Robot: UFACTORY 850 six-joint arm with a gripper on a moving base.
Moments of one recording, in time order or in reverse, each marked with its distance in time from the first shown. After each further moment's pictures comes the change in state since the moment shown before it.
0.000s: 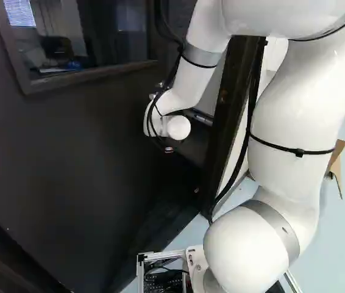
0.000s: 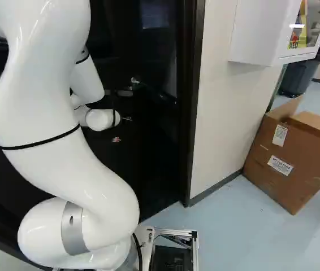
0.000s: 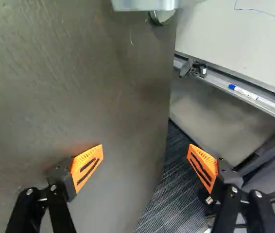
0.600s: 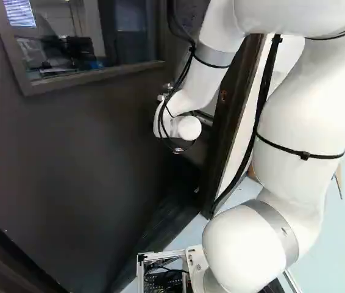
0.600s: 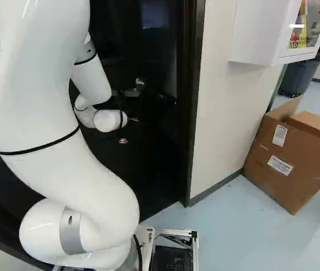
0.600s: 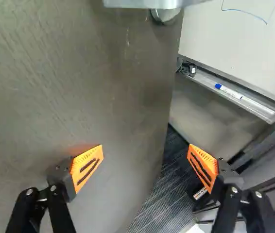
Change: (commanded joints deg) arm -5.1 2.5 2.8 -4.9 -0.7 0.0
